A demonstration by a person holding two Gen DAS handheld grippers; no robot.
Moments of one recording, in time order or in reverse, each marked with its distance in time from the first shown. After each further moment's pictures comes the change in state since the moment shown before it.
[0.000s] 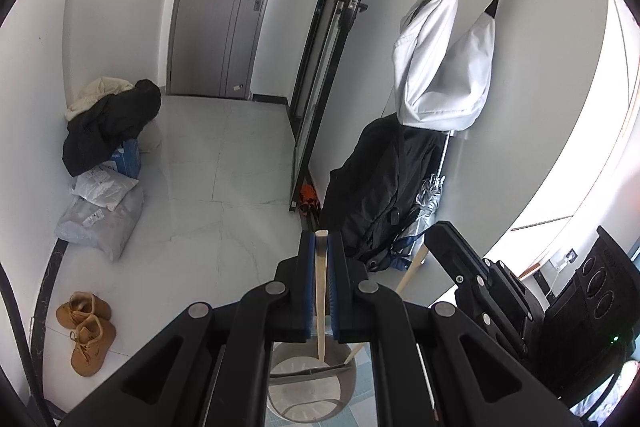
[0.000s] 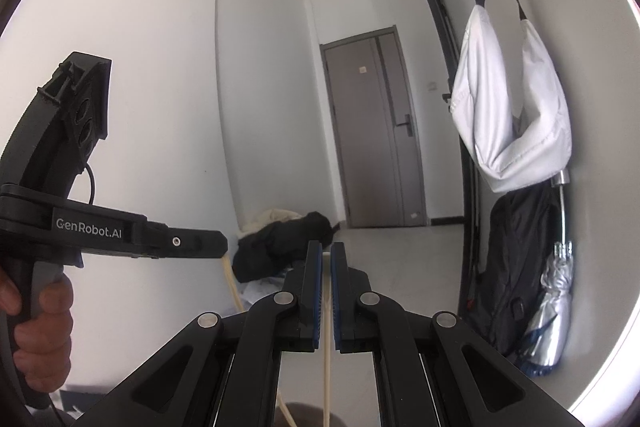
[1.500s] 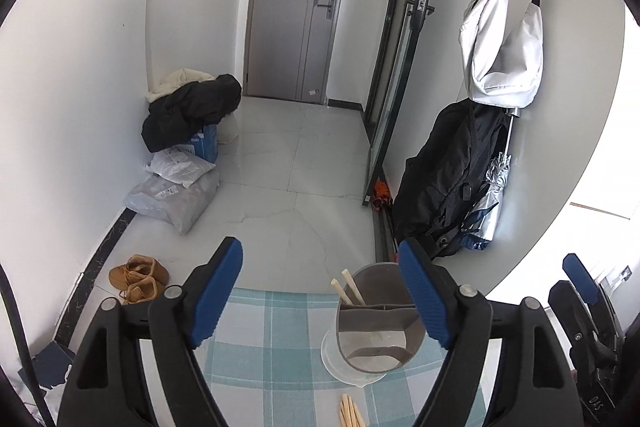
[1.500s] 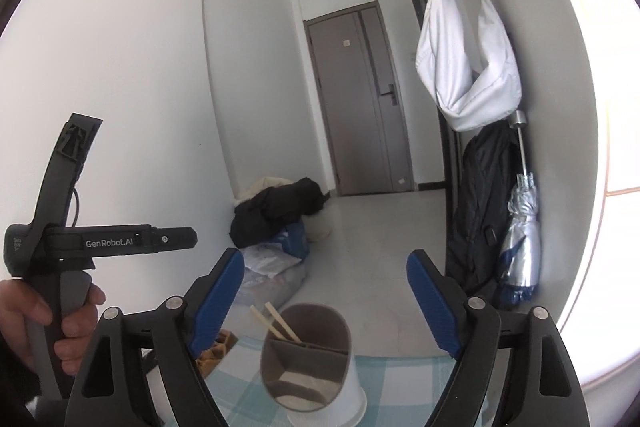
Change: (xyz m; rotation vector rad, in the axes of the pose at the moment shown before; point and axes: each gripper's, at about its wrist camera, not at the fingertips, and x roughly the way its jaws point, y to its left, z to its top) left arm -0.037 0.010 -0.075 -0.049 -0.069 0.289; right arm -0.081 0.002 -0.051 0.055 0.103 -0.048
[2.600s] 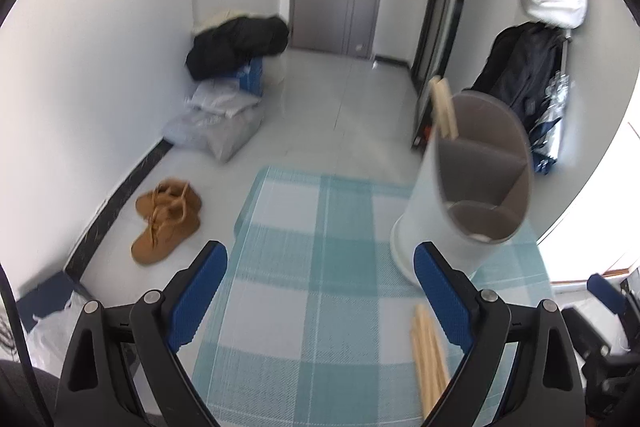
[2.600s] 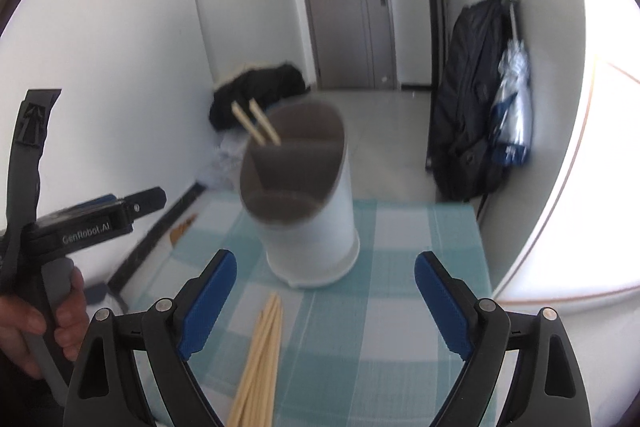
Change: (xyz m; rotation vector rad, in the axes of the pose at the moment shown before) left arm 0.046 0.044 -0.135 -0.076 0.150 0.157; right arm 0.007 0.009 -0.129 -0.038 0.424 -0.084
